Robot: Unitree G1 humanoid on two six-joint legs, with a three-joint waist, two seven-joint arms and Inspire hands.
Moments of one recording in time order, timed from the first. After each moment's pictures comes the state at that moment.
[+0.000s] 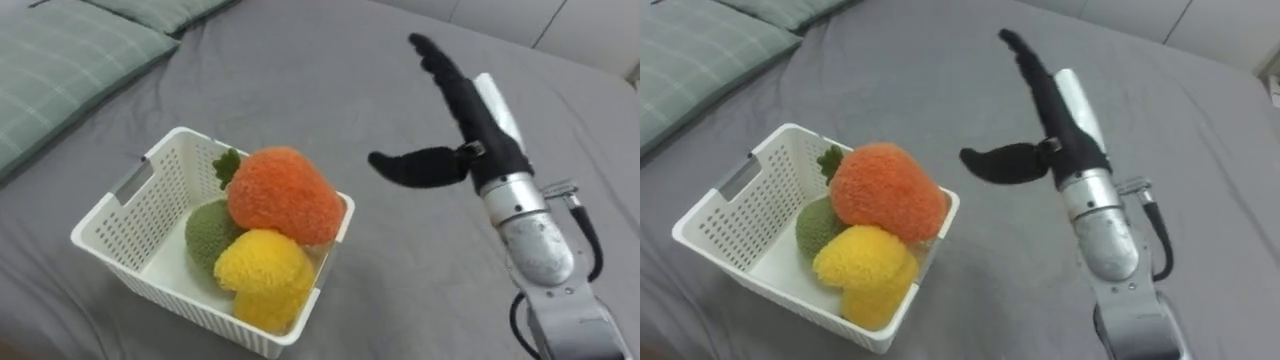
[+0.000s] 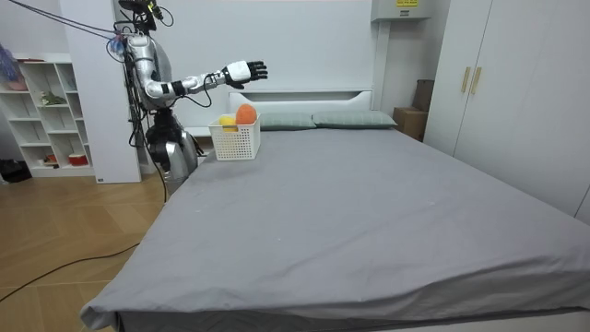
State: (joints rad) left arm 0.23 0.18 0.25 0.98 0.35 0.03 0.25; right arm -0.05 -0.31 0.00 -0.17 -0.12 -0.01 -0.05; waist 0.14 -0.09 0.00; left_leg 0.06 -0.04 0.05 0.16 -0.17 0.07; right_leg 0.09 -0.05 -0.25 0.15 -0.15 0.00
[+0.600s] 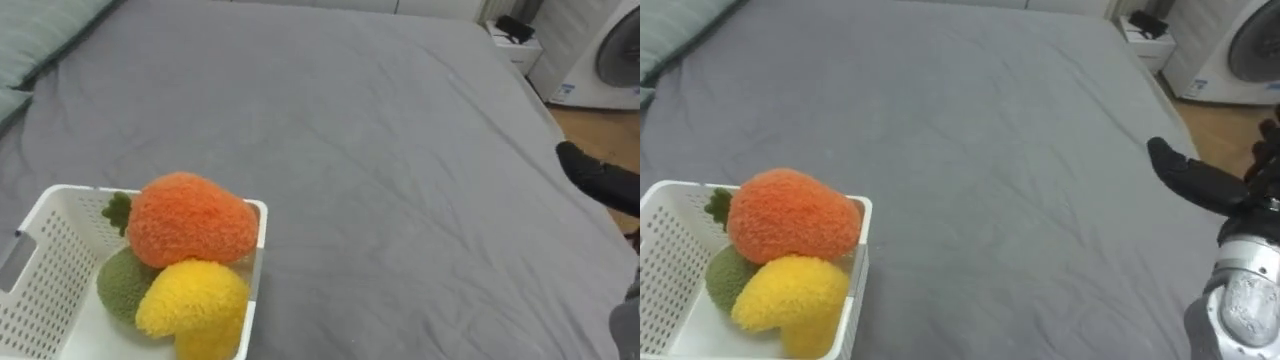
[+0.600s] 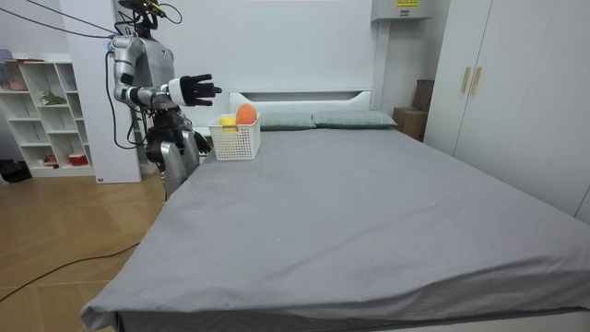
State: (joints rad) left arm 0.28 0.17 0.27 1.05 0.34 0.02 0.34; right arm 0.14 -0.31 -0.35 -0.05 0.39 -0.05 -0.37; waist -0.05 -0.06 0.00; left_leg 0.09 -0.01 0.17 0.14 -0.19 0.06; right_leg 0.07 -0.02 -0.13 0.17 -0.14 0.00
